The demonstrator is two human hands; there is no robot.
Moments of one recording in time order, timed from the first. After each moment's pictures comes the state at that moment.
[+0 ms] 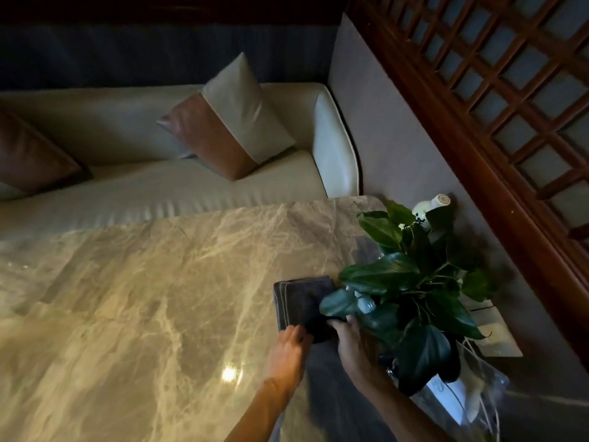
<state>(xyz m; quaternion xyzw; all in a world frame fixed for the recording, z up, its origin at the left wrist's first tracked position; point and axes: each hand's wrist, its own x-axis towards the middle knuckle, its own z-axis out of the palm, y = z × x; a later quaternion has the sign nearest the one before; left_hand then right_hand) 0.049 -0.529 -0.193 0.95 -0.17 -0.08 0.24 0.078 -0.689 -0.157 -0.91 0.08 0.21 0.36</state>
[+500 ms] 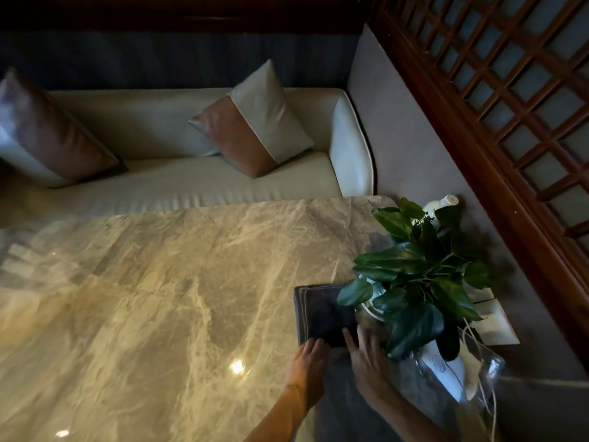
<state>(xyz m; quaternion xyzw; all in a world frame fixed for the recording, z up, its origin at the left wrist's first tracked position) -0.013 -0.545 -0.177 0.94 -0.20 -0.25 0.11 0.007 -0.700 -0.160 -0.97 0.01 0.26 -0.01</state>
